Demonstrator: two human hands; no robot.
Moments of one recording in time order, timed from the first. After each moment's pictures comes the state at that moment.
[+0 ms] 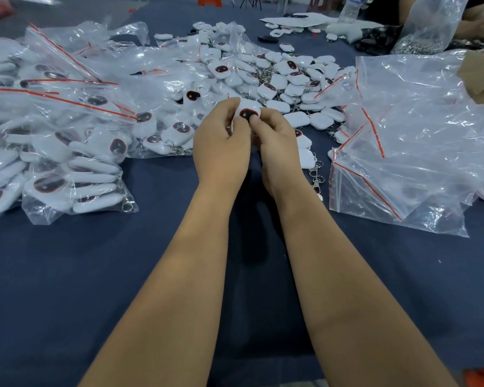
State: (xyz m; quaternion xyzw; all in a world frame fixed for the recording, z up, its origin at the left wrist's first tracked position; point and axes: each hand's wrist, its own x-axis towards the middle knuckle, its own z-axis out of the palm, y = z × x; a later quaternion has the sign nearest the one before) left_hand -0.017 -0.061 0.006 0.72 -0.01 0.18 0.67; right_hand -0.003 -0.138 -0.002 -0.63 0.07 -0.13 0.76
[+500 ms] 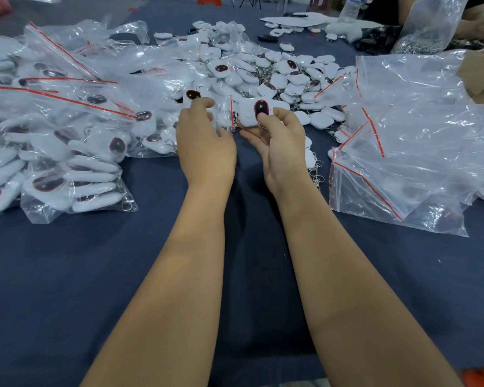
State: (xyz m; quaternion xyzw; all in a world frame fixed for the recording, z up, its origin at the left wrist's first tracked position) left_hand 0.000 -0.044 -0.005 0.83 0.04 0.25 0.49; right_hand -0.006 -0.143 0.008 -0.51 0.08 -0.12 0.85
